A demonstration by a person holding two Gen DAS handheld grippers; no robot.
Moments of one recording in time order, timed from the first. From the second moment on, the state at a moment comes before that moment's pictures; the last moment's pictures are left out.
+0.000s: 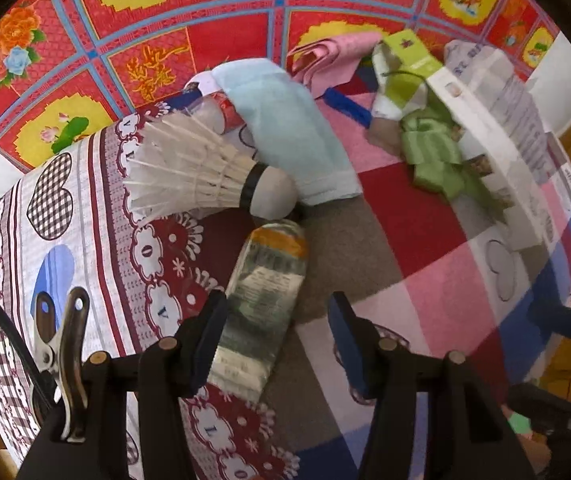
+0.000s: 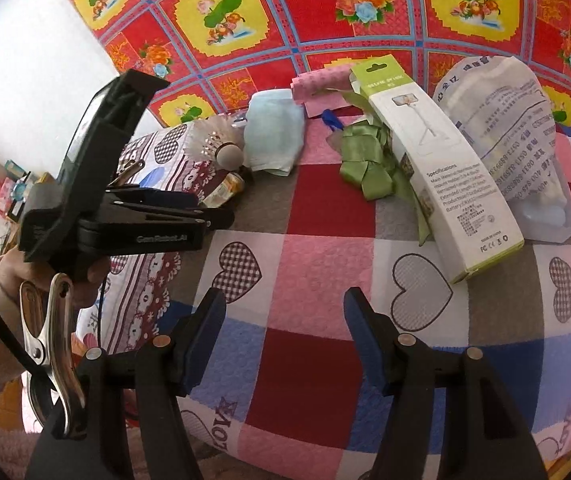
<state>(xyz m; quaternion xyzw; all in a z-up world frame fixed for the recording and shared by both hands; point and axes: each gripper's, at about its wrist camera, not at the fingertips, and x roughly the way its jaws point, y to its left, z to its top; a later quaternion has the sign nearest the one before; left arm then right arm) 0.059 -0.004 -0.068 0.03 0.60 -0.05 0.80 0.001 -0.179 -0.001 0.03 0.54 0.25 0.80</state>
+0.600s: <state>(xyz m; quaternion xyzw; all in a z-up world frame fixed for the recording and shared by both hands) 0.039 0.000 -0.071 0.01 0.58 -0.03 0.81 0.015 -0.171 -0.008 0.02 0.54 0.27 0.79</state>
